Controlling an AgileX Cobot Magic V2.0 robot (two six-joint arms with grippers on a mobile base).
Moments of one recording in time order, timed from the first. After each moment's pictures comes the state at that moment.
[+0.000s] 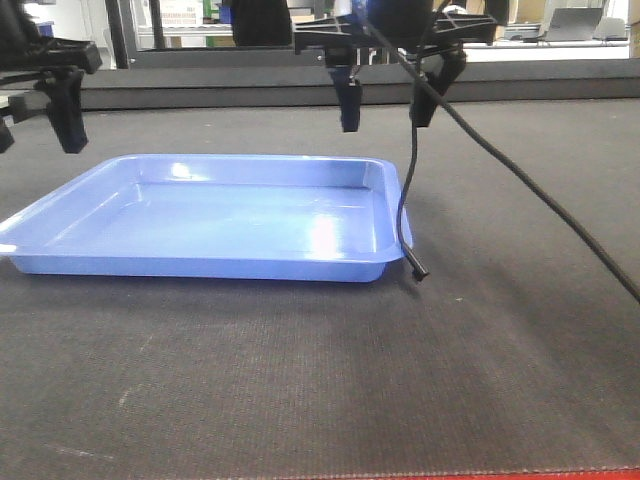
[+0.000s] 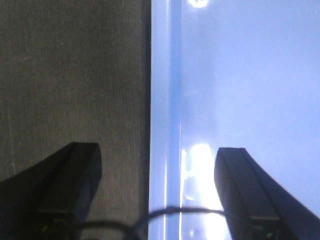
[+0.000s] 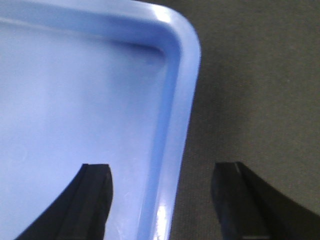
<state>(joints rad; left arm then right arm) -0.16 1.88 -1.63 -0.03 1.00 -0.01 0.49 2.16 -2.16 -0.12 1.25 0.48</state>
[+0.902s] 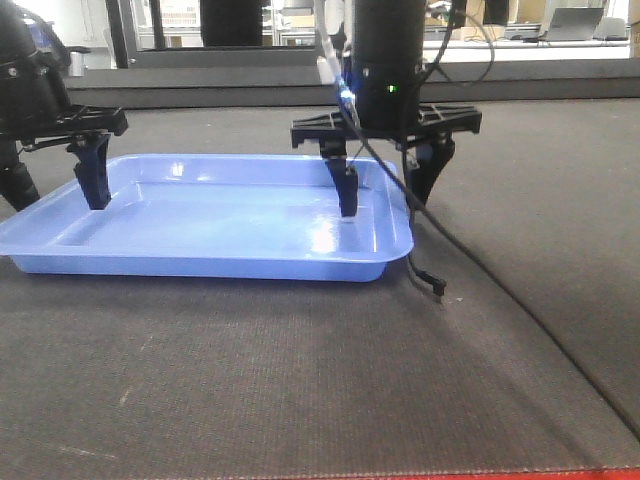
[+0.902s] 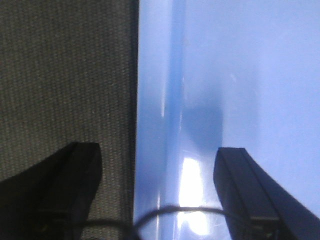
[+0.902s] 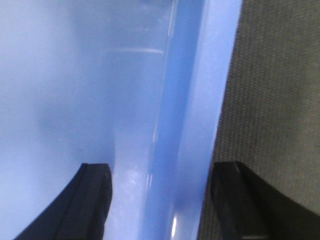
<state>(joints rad) -0.15 2.03 -1.66 -0.08 1.00 -0.01 0.49 2.29 -2.11 -0.08 1.24 0.49</state>
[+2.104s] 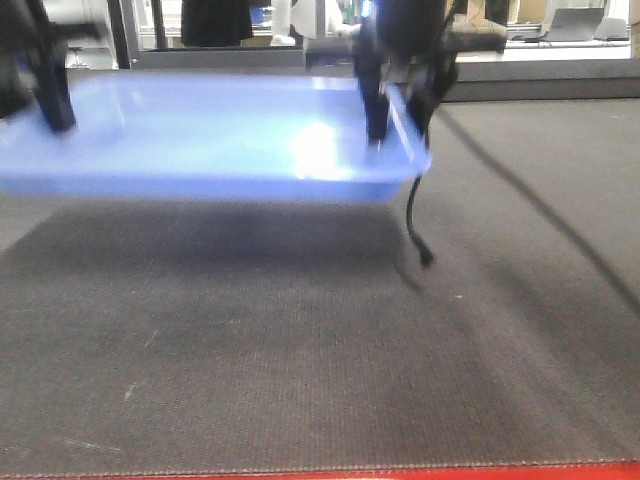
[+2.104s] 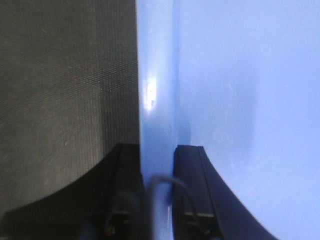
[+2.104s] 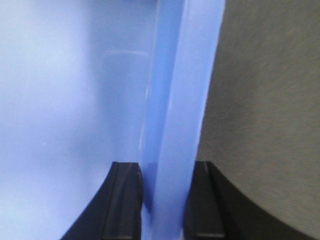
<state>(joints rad) -0.15 1.88 -1.79 -0.11 1.19 -0.04 0.47 2.10 -2.10 -0.10 1.24 0.41</state>
